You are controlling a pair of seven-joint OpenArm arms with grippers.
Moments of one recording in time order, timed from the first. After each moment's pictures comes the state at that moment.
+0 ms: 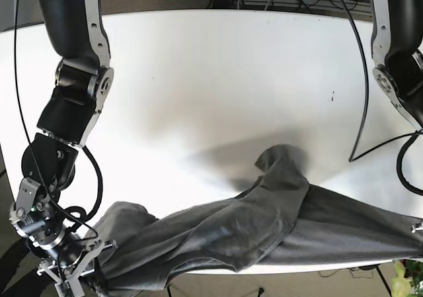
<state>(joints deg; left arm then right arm) -45.3 -25.8 -27.1 80.2 -19.2 -30.9 62.2 46.9 13.0 16.9 78.1 7.5 40.6 -43.1</state>
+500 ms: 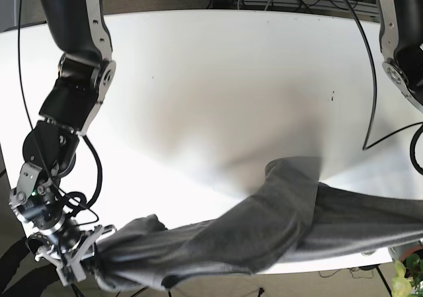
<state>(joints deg) -38.2 -29.2 -32.3 81.7 -19.6 -31.4 63.0 39.9 12.6 17.5 85.8 7.7 40.5 -47.2</state>
